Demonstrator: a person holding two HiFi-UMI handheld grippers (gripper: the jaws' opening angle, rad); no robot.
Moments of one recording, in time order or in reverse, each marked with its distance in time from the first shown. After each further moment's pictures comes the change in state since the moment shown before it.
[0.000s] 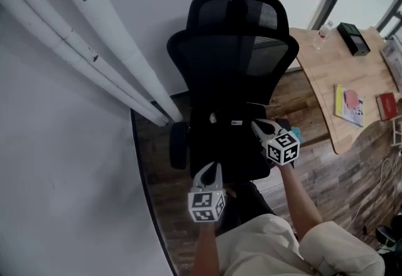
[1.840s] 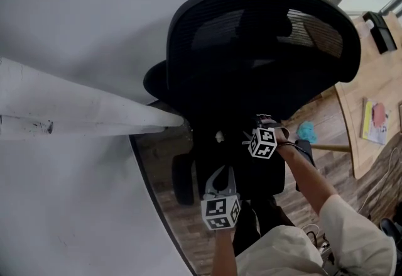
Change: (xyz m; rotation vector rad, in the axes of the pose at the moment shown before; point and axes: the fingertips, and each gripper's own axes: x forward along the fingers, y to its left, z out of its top) left arm 0.214 0.082 0.019 -0.102 0.171 0.033; right arm 0.259 -0.129 -0.144 -0.832 0.657 0.196
